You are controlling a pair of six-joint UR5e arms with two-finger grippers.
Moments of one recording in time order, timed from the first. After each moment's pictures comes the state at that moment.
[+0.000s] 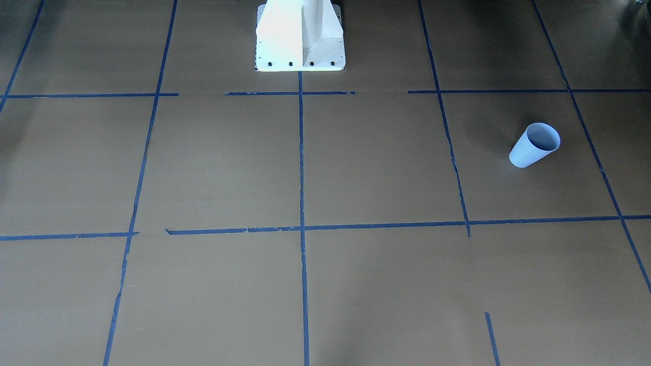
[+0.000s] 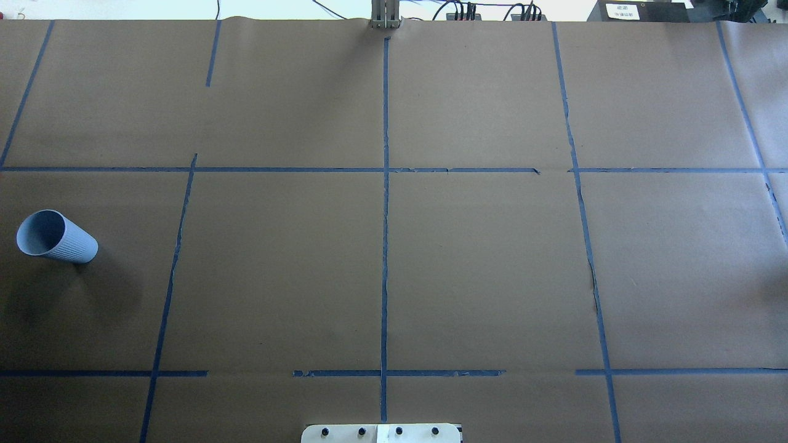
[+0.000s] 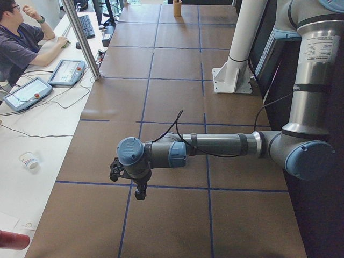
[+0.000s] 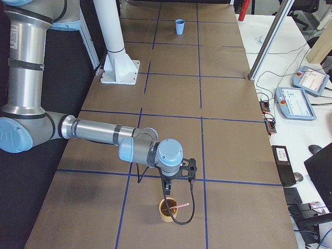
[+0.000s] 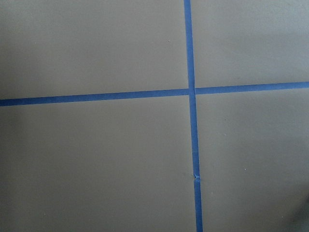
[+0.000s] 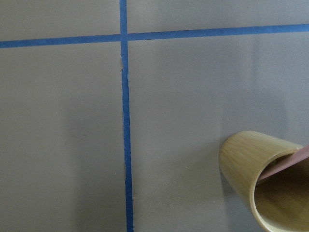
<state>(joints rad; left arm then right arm) -1.61 -1.61 -1.51 -1.53 -2.40 0.14 1.65 -1.74 1.64 -1.57 2.40 -0.09</state>
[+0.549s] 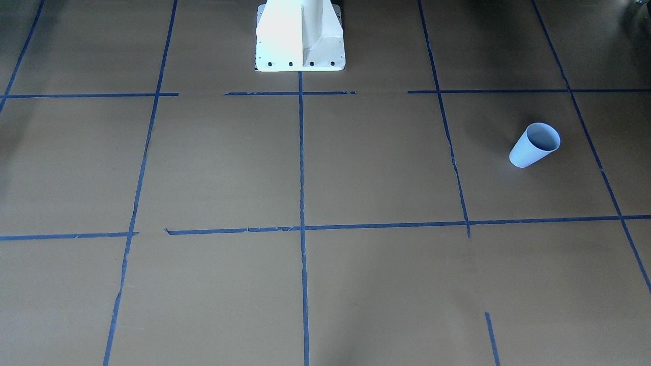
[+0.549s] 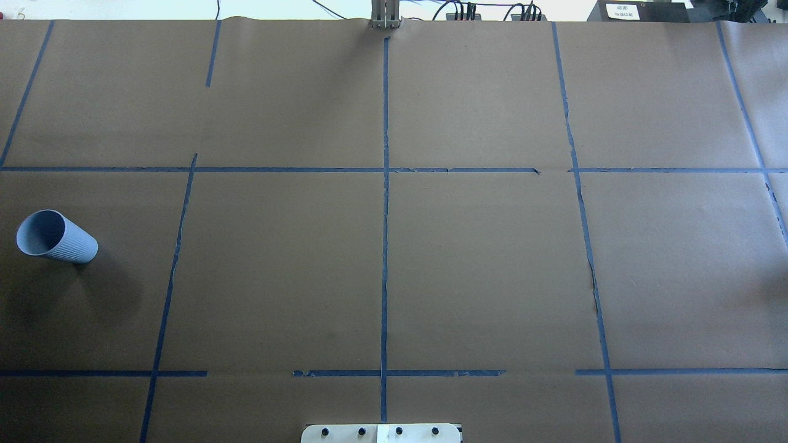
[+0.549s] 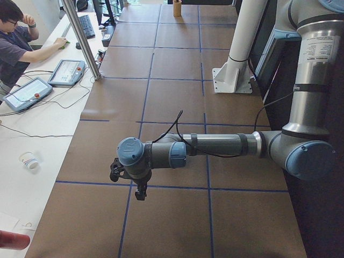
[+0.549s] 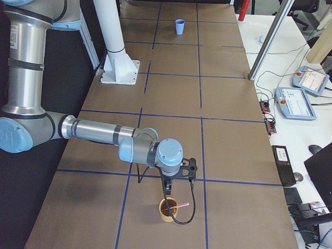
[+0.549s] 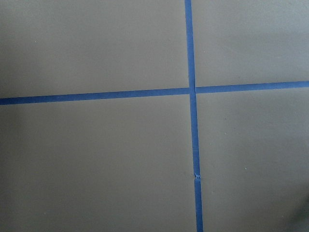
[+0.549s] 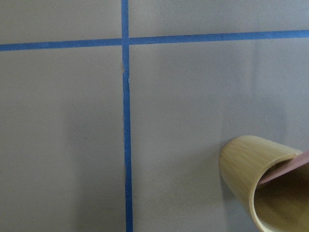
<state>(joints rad) -1.61 -1.61 -1.51 -1.53 -2.40 0.14 1.65 -1.74 1.64 -1.55 2.40 -0.08</state>
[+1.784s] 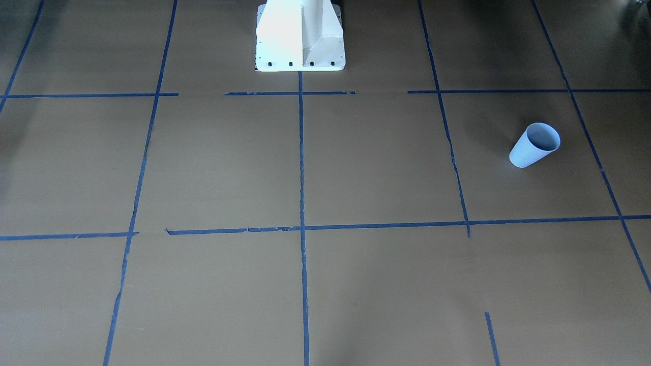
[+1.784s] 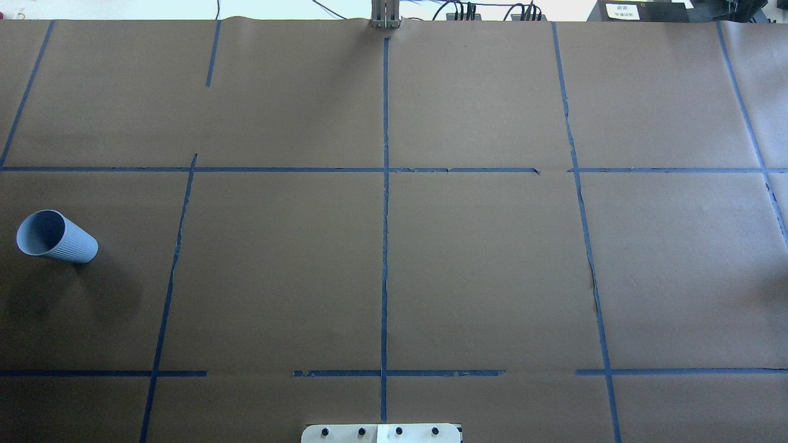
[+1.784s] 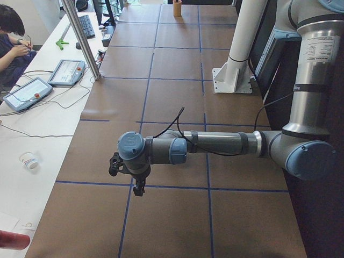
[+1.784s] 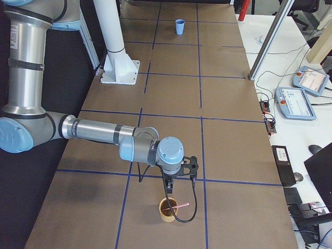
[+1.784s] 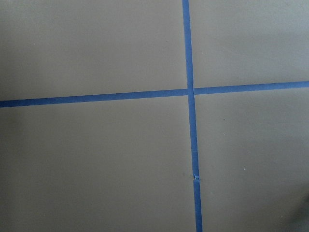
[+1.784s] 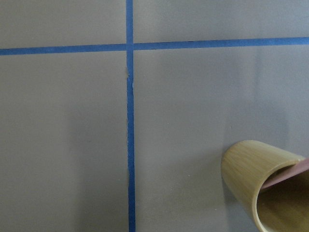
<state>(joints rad) -1.61 -1.60 -1.60 -1.54 -2.40 0.12 1.65 -1.73 1.65 -1.55 2.40 -0.08</state>
